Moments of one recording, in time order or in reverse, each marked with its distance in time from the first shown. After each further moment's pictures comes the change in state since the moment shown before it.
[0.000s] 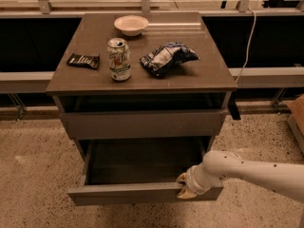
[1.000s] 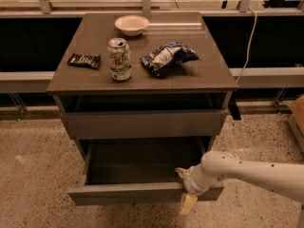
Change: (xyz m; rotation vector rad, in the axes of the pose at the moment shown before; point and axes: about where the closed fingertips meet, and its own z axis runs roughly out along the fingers) arm -0.001 0.003 0.004 -0.008 -0.002 -0.001
